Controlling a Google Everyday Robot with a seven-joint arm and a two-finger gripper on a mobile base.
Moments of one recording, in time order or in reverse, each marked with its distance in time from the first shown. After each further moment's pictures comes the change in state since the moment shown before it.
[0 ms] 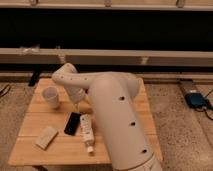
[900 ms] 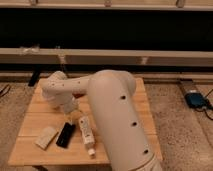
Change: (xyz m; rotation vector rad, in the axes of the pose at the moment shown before) arm -0.056 -0.055 0.000 0.020 -0.074 -0.188
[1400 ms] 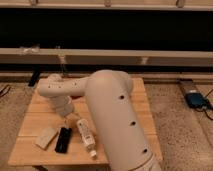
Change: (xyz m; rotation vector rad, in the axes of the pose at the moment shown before) arm -0.002 -0.021 -0.004 0.035 0.009 -0.076
